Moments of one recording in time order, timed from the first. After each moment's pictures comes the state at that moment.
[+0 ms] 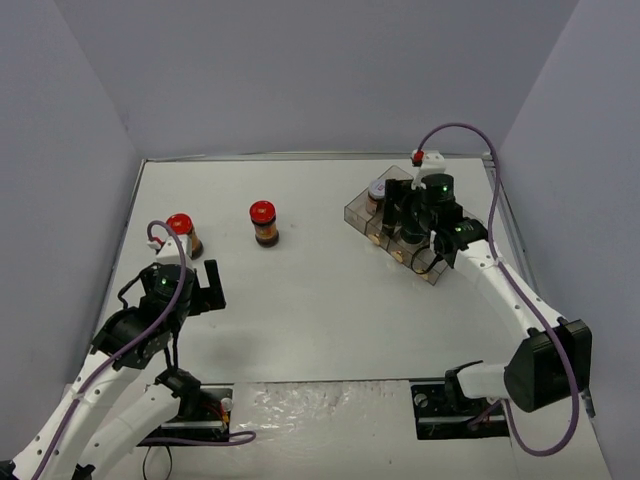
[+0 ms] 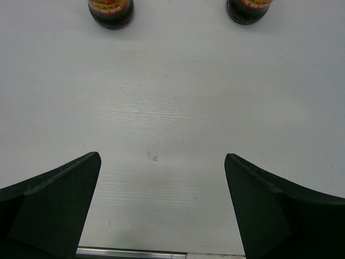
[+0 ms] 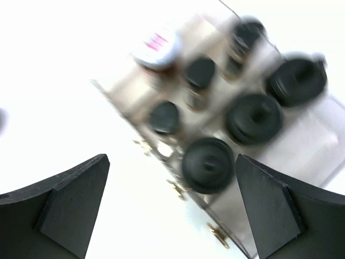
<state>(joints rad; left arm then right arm) -0.50 0.64 0.82 -0.91 -0.42 -0.46 0.28 1.33 1.02 -0.22 0.14 0.18</state>
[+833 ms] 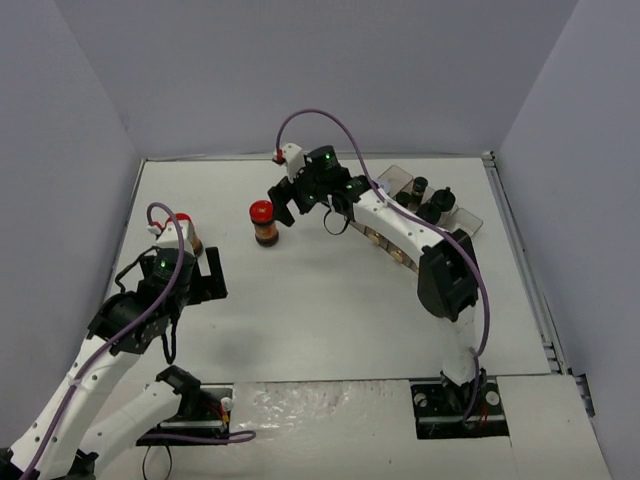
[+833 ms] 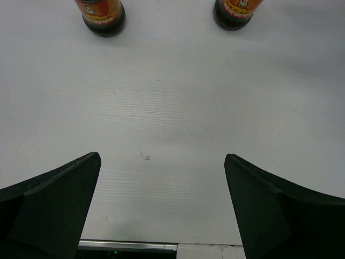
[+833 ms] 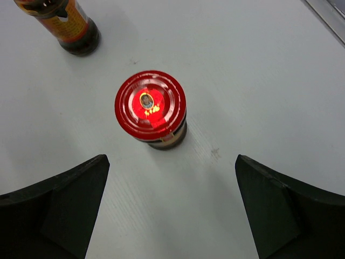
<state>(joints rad) -0.50 0.74 0.97 -0.97 -0.39 -0.47 0.64 2.05 1.79 -0.29 -0.35 -0.14</state>
